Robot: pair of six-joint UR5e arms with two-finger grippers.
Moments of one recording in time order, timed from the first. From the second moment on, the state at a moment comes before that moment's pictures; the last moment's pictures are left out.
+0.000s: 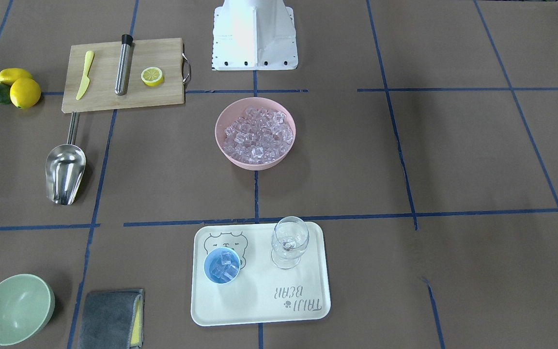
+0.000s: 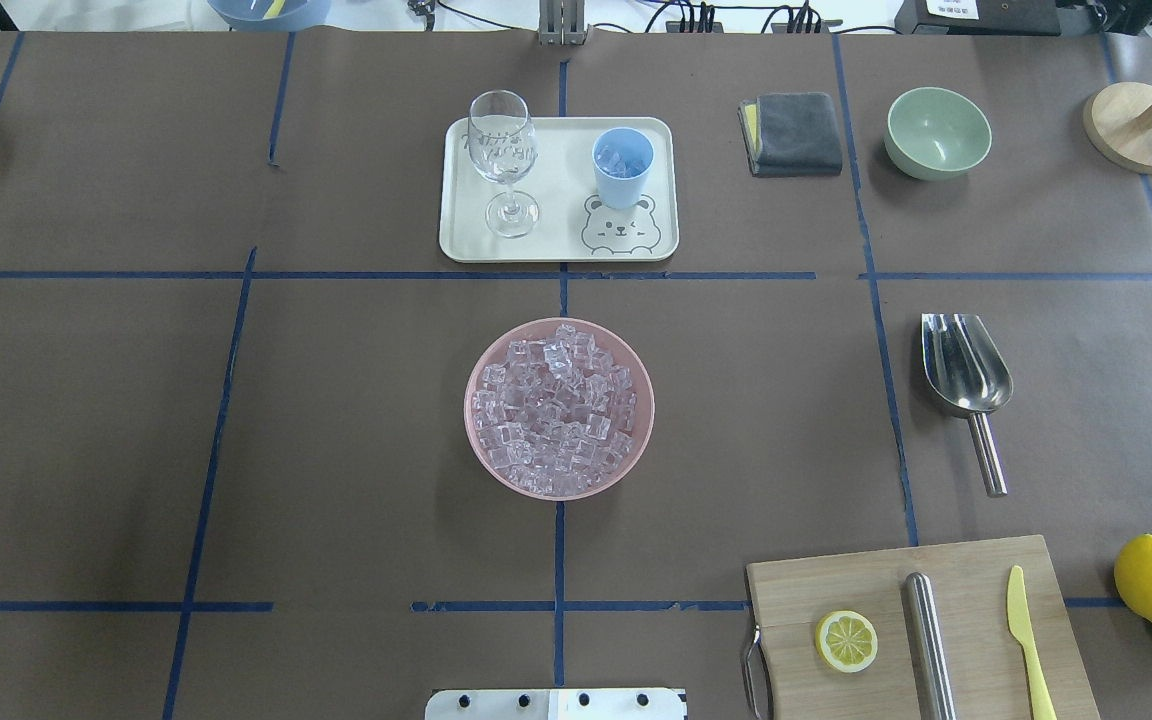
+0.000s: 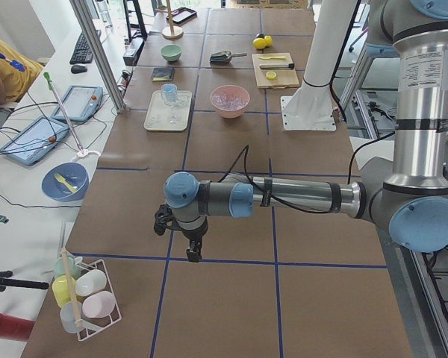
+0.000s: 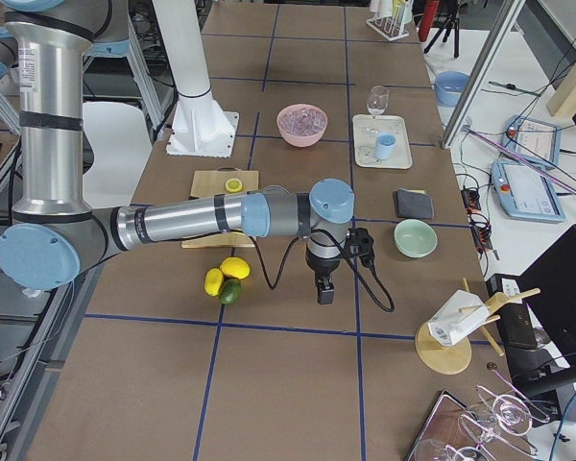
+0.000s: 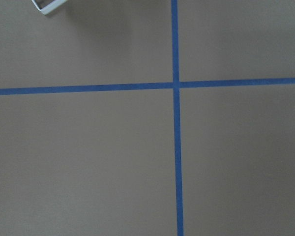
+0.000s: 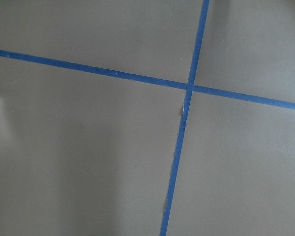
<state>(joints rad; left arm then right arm) -1.50 -1.54 -1.67 -1.48 -2.36 0.05 1.50 -1.64 1.82 -1.70 2.30 -0.08</state>
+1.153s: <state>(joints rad) -1.61 -1.55 -1.67 -1.38 -2.45 0.18 1.50 -1.64 1.80 -1.69 2.30 -0.06</state>
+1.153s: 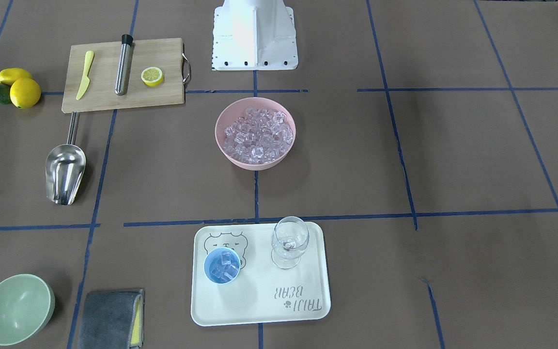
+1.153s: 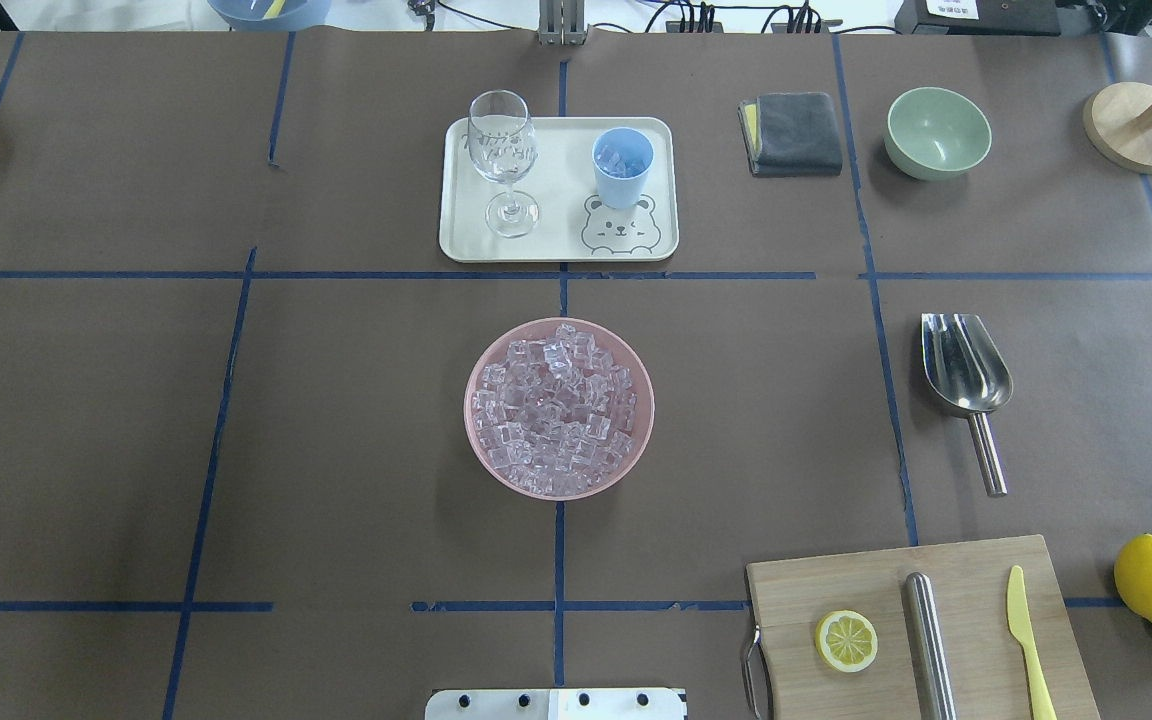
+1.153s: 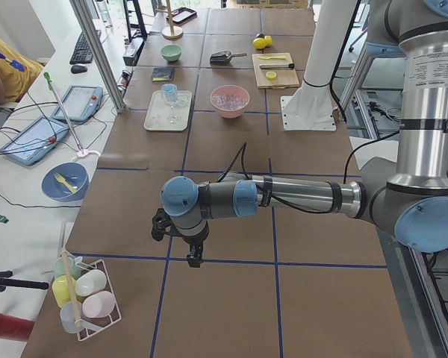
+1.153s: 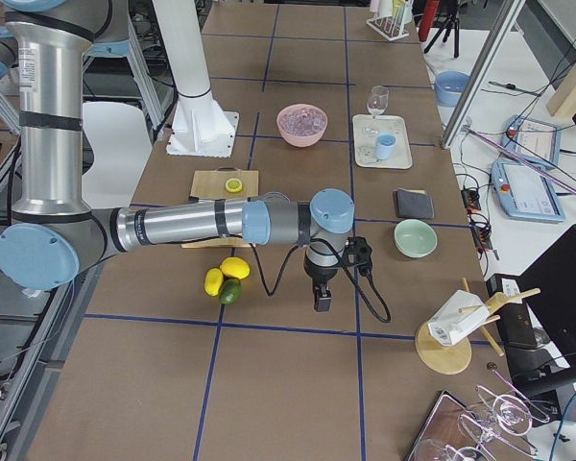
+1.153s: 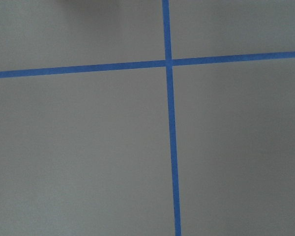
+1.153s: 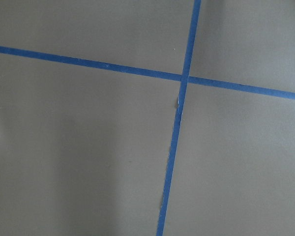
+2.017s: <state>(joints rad) -1.61 -1.54 -1.67 -1.47 -2.49 0.17 1.50 -1.63 1.74 -1.69 2.40 -0.06</state>
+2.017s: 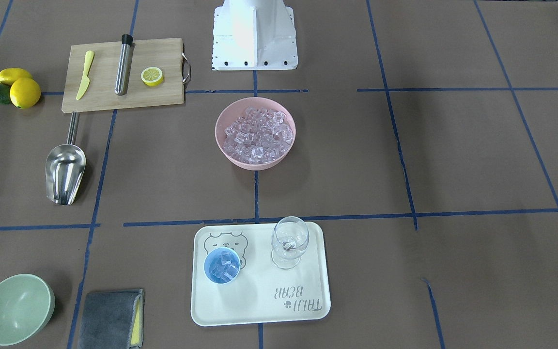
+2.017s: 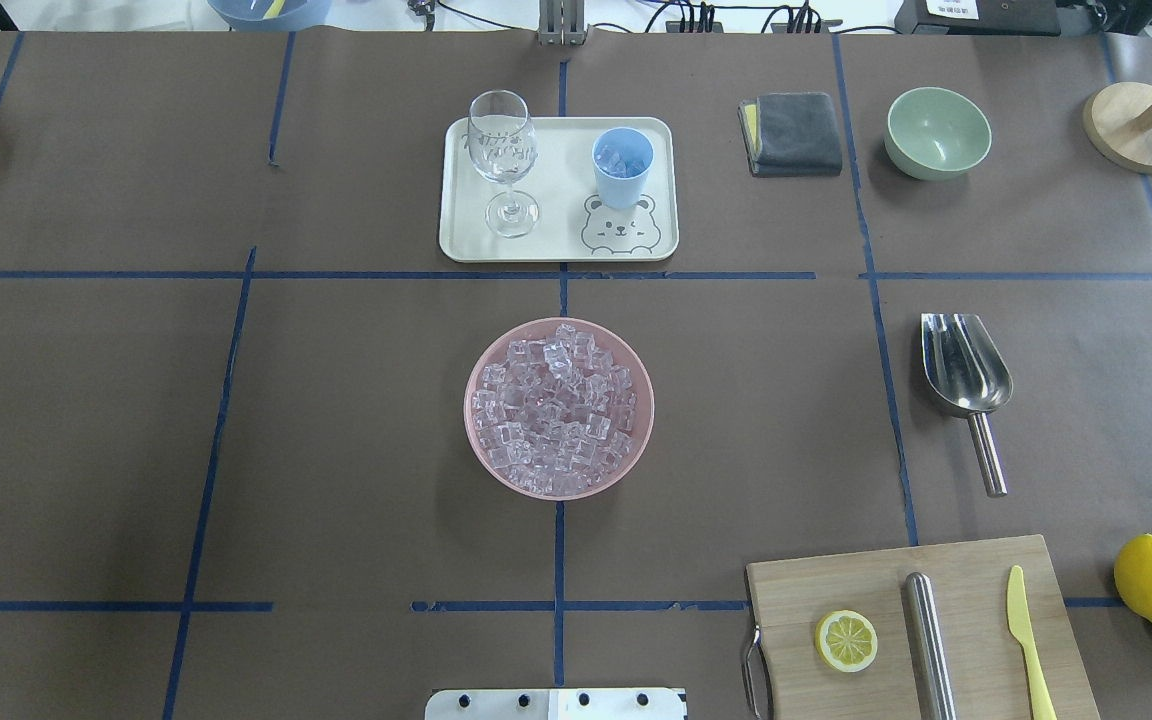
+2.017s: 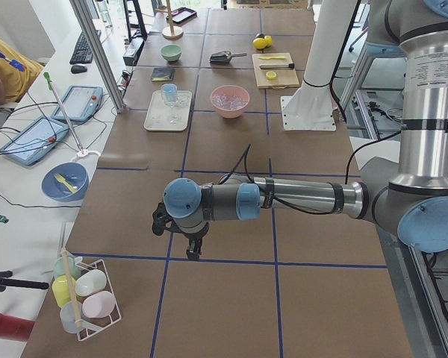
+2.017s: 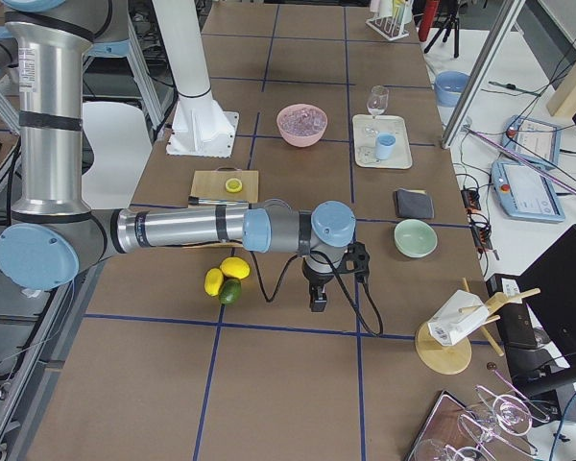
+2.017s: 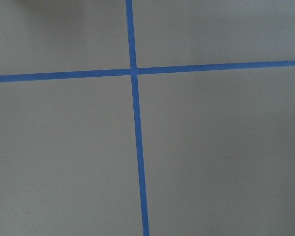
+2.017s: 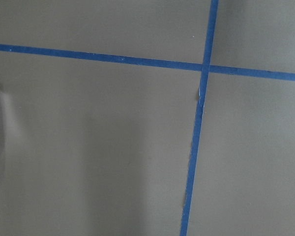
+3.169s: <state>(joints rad) -1.64 -1.54 -1.67 -1.59 -2.35 0.04 1.50 -1.63 1.73 -1.69 2.38 -0.06</state>
